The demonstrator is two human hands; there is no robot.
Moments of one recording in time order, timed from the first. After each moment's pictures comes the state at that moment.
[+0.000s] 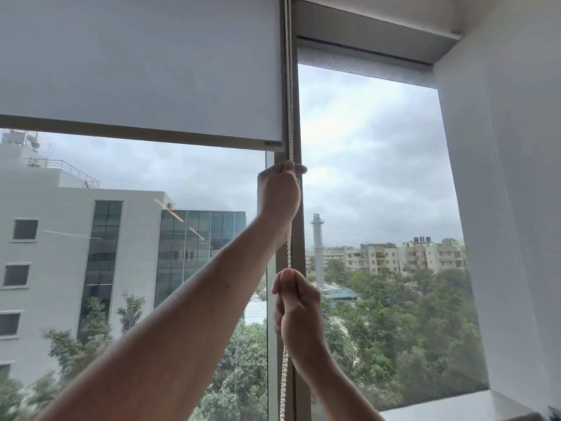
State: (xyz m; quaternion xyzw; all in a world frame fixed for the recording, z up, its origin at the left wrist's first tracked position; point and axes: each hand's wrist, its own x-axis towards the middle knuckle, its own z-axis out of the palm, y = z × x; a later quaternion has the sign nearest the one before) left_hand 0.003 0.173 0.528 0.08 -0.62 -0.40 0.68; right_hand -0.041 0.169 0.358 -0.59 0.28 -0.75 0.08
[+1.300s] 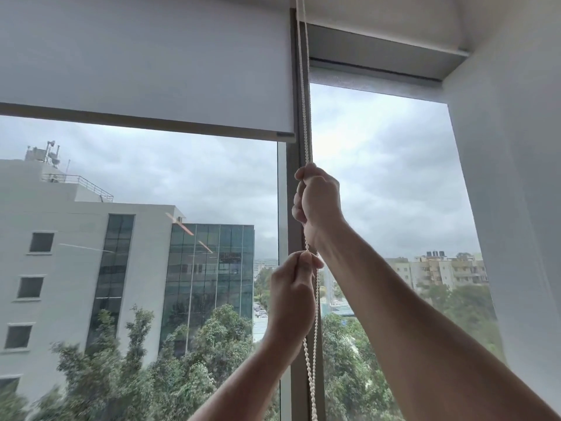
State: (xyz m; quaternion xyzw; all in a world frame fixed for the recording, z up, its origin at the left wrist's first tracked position) left_hand 0.009 0.156 0.408 0.05 -0.65 -0.31 0.69; right_hand -0.029 0.188 0.540 -0.51 0.26 -0.81 0.14
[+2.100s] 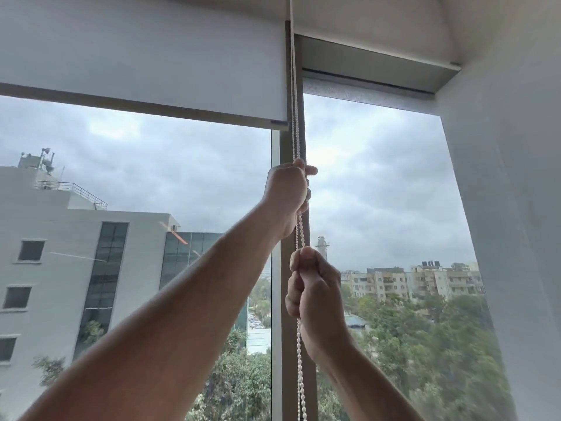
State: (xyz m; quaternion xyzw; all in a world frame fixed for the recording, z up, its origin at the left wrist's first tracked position) left_hand 0.010 0.177 0.574 0.06 -0.65 -0.43 0.62; right_hand -0.041 0.184 0.429 -0.57 0.22 -0.78 0.12
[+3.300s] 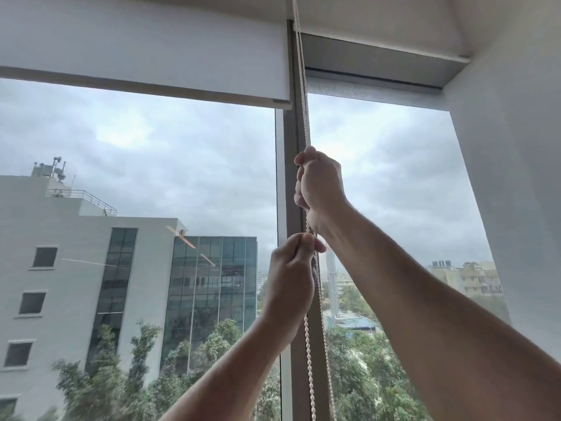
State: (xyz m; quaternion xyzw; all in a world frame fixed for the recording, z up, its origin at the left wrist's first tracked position) left_hand 0.003 0.145 0.460 0.01 -0.68 -0.35 0.64; right_hand -0.046 0.172 0.587 -0.53 0.26 -0.81 0.07
